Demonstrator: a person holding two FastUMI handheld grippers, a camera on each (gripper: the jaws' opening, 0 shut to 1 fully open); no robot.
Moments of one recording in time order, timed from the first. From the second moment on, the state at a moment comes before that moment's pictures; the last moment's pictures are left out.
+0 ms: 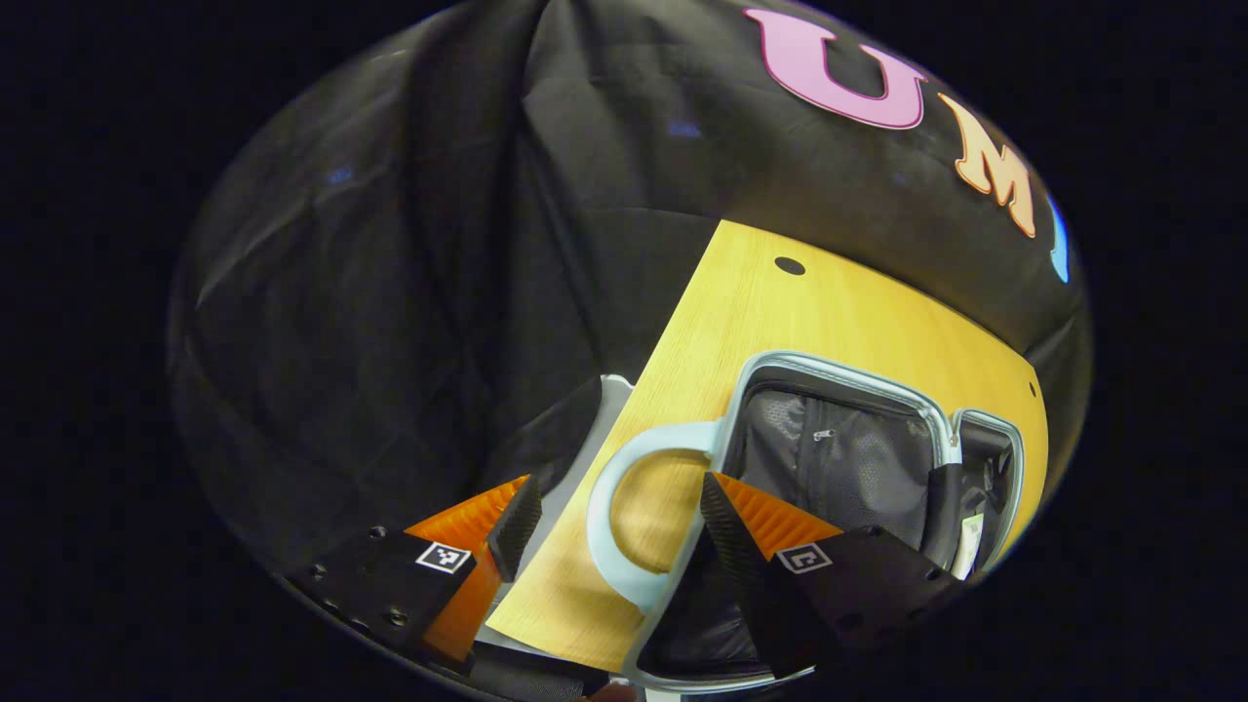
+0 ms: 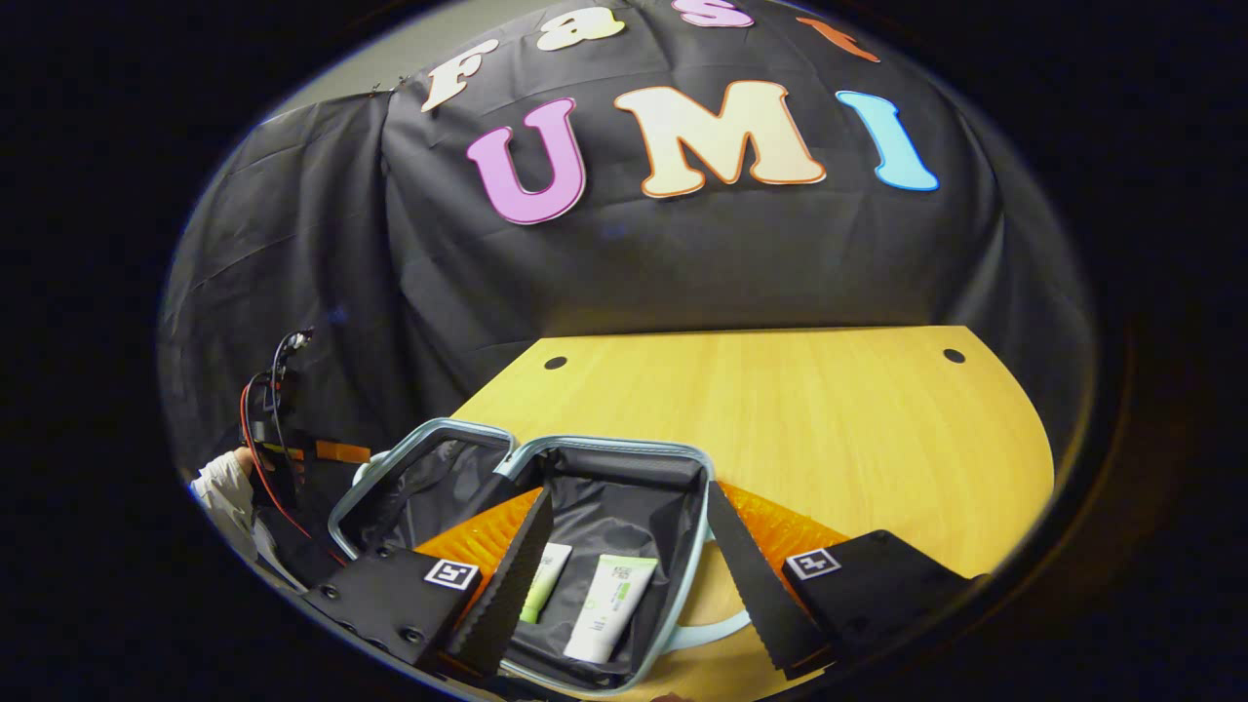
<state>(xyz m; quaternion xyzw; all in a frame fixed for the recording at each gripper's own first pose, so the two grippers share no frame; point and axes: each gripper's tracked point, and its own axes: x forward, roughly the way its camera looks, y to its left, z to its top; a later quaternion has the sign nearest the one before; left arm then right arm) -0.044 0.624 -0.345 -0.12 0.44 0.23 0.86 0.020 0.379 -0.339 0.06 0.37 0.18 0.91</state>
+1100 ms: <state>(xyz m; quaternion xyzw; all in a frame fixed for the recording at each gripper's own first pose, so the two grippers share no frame) -0.043 0.615 -0.273 -0.04 0.44 0.24 0.86 0.029 0.309 -0.310 0.04 0.31 0.17 0.94</state>
